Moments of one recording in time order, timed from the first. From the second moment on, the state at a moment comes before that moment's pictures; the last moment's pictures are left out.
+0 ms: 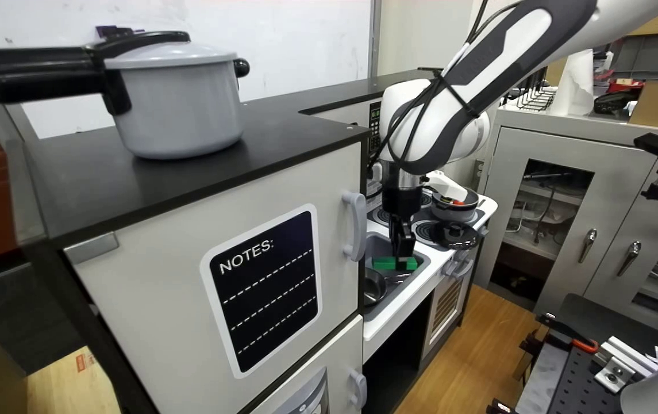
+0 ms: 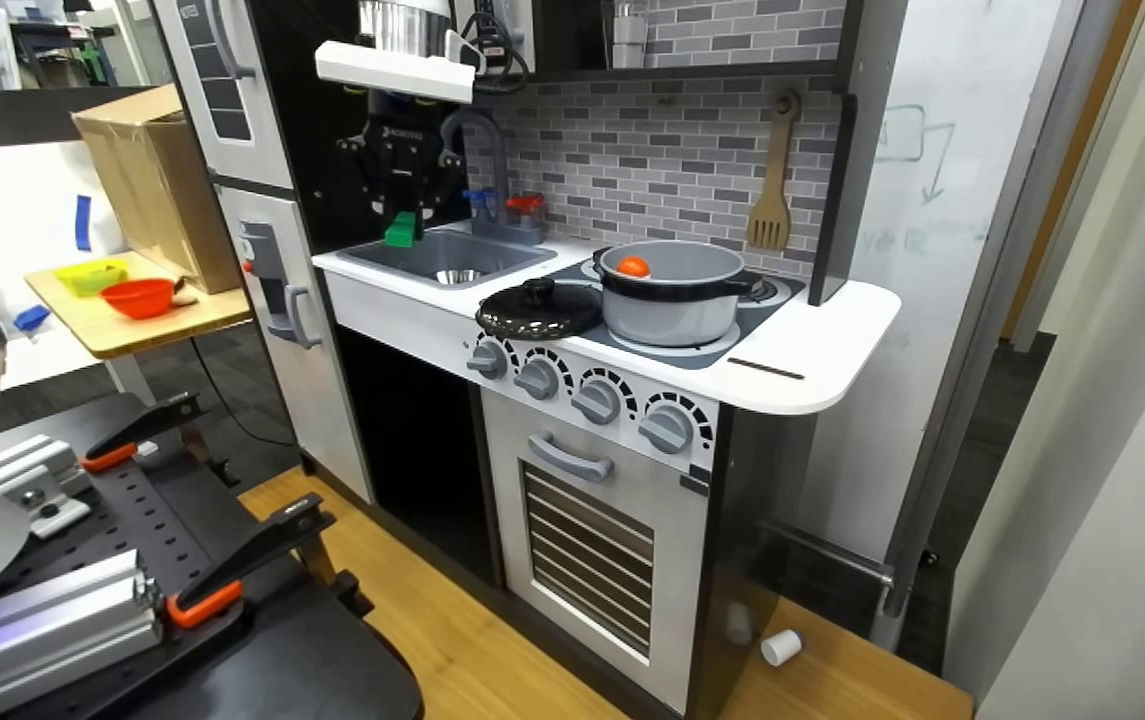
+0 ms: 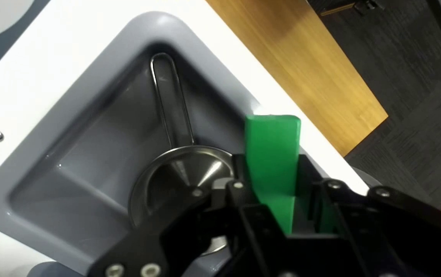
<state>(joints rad) 0.10 0.08 0.03 -2.39 0.17 2.36 -0.84</state>
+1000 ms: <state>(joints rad) 0.10 0.12 0.09 -2.37 0.06 2.37 -0.77</state>
